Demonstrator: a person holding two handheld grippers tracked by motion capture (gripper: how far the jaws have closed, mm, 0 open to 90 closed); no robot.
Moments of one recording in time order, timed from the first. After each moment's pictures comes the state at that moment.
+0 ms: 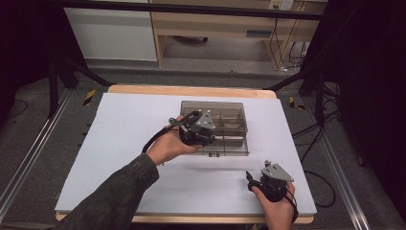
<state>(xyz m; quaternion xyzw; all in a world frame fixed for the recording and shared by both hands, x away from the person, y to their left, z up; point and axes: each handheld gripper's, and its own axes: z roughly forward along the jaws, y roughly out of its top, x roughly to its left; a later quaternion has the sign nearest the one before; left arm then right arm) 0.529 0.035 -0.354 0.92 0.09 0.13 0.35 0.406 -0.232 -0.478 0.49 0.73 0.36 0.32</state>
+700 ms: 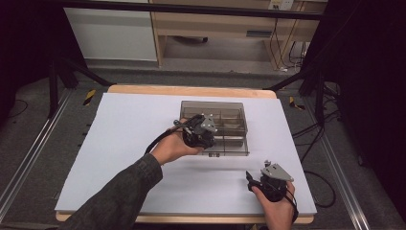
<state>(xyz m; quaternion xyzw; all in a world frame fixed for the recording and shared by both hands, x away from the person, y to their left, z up) 0.538 0.028 -0.376 0.94 0.10 0.11 0.32 0.407 -0.233 -0.479 0.49 0.73 0.36 0.32</state>
